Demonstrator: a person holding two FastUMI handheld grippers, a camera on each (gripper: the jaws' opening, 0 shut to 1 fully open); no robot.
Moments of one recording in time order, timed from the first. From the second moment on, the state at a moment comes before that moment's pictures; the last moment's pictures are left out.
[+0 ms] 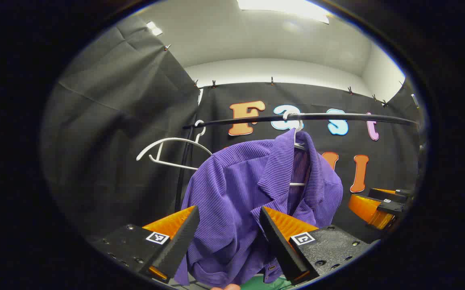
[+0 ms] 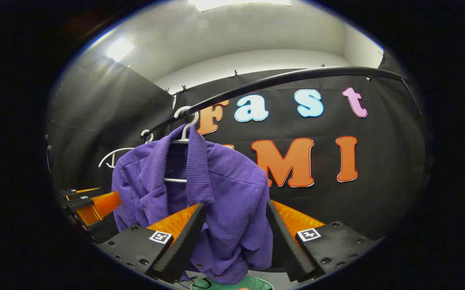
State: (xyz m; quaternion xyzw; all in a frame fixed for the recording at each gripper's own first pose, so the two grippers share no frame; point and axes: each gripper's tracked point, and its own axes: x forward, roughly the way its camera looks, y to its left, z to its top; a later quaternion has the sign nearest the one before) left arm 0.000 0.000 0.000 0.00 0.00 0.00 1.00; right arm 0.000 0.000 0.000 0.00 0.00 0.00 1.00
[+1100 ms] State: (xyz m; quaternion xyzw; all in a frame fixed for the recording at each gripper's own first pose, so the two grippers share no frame) left arm -0.027 0.003 0.004 0.02 0.00 0.02 1.00; right arm 0.090 0.056 -0.050 -0.01 0.02 0.00 1.00
